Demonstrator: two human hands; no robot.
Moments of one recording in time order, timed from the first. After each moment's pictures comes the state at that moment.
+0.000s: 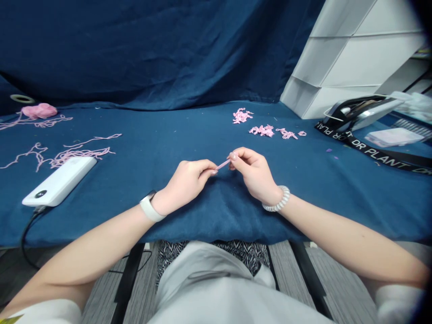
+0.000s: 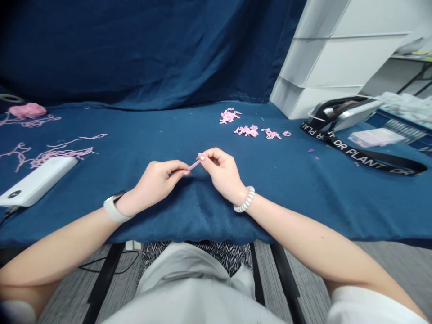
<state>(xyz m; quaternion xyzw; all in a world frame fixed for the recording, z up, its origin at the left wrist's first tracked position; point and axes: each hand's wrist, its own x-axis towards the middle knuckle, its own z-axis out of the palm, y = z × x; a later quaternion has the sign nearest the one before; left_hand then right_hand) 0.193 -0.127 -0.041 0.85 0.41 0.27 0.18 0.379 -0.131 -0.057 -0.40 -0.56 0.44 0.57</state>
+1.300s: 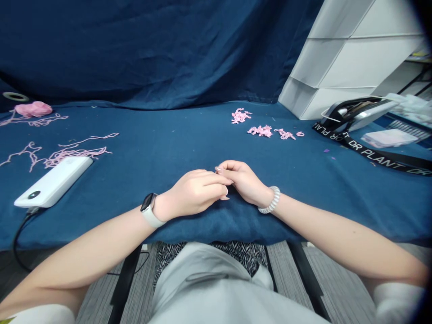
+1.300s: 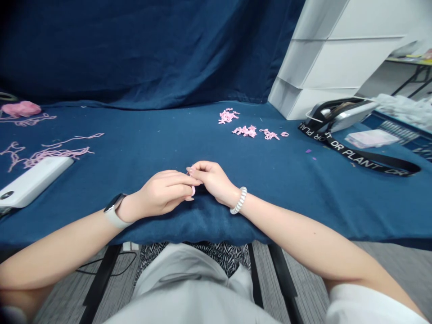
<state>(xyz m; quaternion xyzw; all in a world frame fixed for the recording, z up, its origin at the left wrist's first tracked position) 0.194 -0.135 -0.049 0.94 0.12 0.32 -0.04 0.368 -0.135 -0.061 -0.39 -0.51 0.62 0.45</state>
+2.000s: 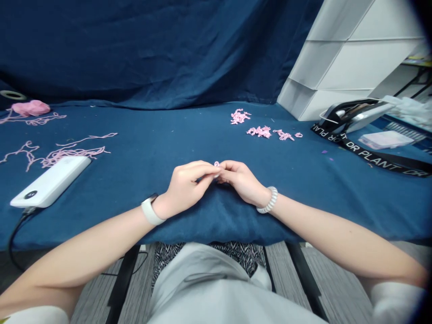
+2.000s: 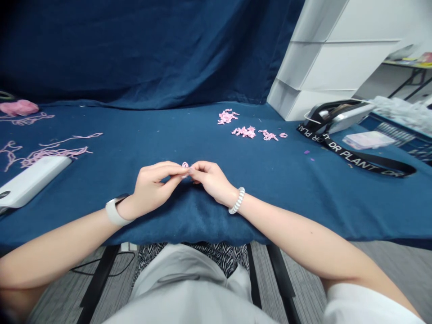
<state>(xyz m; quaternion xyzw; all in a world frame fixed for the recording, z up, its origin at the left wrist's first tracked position) 0.200 -0.133 -0.053 0.83 0.25 0.49 0.08 0.367 -0.131 -0.065 -0.39 -0.51 0.61 0.46</state>
